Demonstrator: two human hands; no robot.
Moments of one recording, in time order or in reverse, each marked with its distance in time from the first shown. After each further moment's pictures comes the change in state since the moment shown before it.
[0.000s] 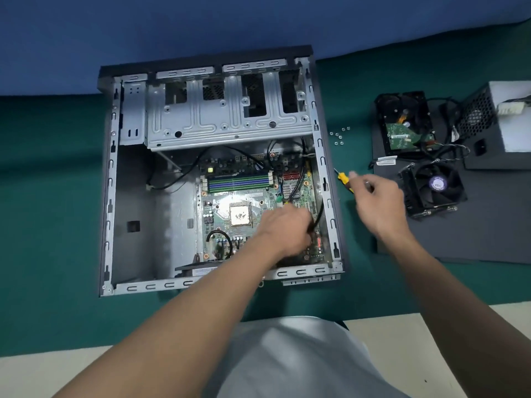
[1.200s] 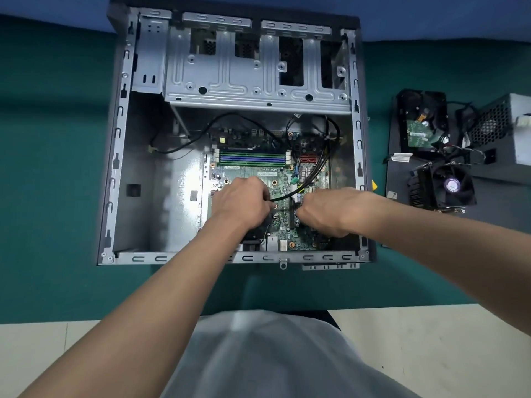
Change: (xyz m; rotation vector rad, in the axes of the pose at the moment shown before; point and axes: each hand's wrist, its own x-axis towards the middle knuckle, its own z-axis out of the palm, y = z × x) left_hand -0.025 -0.082 0.000 -0.283 0.221 -0.371; right_hand -0.034 -0.096 0.057 -1.430 -1.052 -0.693
